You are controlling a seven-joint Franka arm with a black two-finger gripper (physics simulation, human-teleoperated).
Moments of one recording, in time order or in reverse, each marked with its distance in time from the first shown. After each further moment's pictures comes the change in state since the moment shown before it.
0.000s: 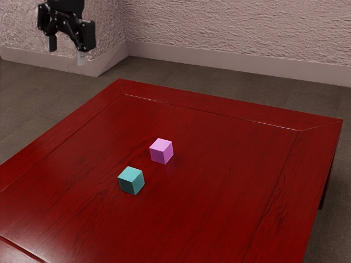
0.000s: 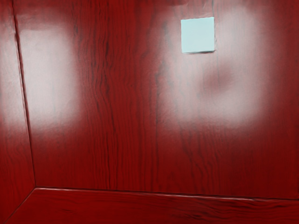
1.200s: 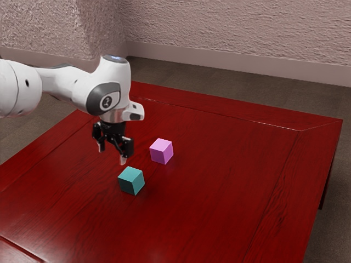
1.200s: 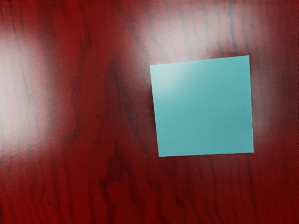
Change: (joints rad) arm -0.021 0.069 0.109 -0.901 -0.096 1.007 0.010
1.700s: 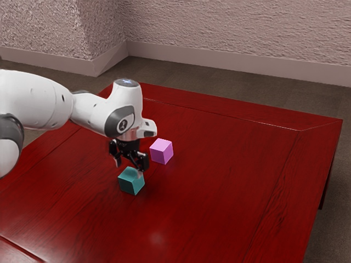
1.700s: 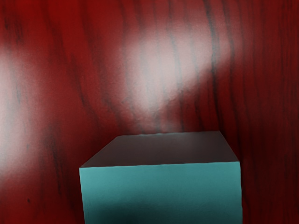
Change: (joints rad) arm 0.010 0.190 -0.012 -0.001 -0.131 0.241 0.017
